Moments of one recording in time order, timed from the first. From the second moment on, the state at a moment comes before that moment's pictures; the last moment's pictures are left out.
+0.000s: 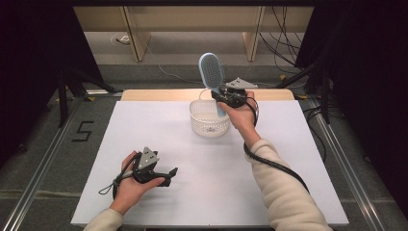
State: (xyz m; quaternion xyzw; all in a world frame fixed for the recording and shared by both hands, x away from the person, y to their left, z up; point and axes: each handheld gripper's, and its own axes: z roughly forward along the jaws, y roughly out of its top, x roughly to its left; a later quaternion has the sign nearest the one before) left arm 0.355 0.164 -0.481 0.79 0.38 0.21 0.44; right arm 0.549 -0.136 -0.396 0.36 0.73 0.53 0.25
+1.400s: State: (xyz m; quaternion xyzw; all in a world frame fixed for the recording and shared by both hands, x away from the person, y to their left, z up) left arm 0.355 0.163 -0.481 0.79 0.38 0.21 0.43; right arm 0.548 -0.134 -0.413 0.36 0.74 0.51 0.25
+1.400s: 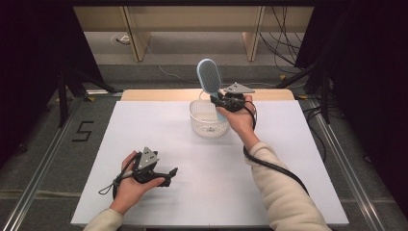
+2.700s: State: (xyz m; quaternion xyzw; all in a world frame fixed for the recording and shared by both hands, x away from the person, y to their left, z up) left arm 0.355 0.163 -0.481 0.79 0.38 0.21 0.44; right arm 0.550 -0.133 -0.423 0.36 0.75 0.50 0.25
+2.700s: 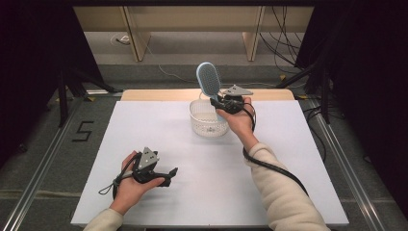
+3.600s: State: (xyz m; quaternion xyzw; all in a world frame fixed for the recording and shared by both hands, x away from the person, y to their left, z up) left arm 0.355 0.163 -0.481 0.79 0.38 0.21 0.44; right arm 0.549 -0.133 -0.425 0.35 0.76 0.49 0.24
